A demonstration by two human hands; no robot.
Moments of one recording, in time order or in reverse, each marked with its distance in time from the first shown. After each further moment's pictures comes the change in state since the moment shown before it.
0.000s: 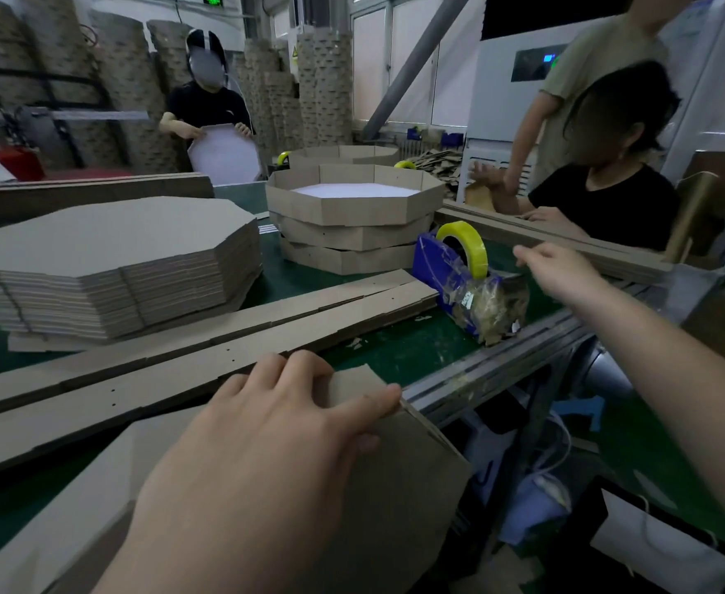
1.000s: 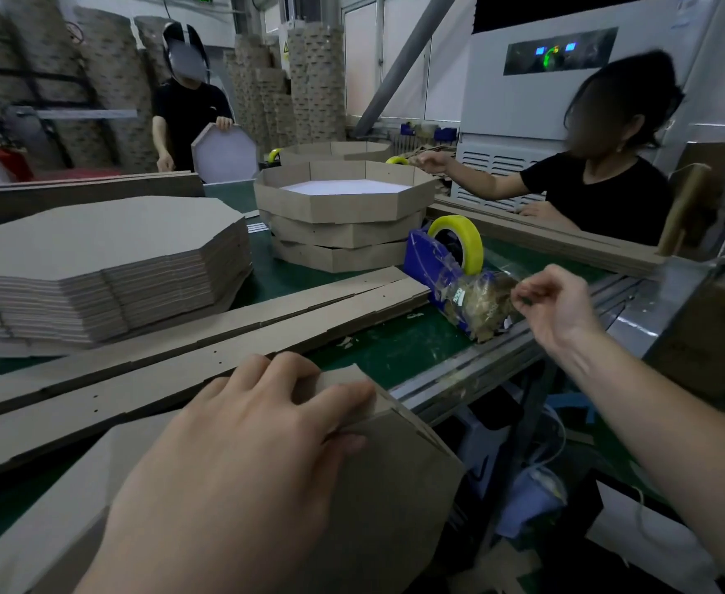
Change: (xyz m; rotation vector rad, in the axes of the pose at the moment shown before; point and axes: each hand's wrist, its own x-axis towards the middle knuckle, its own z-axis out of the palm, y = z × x) left_hand 0.002 -0.001 0.002 -0.034 0.065 -0.003; right_hand -0.021 0.038 0.029 1.334 -0.021 0.074
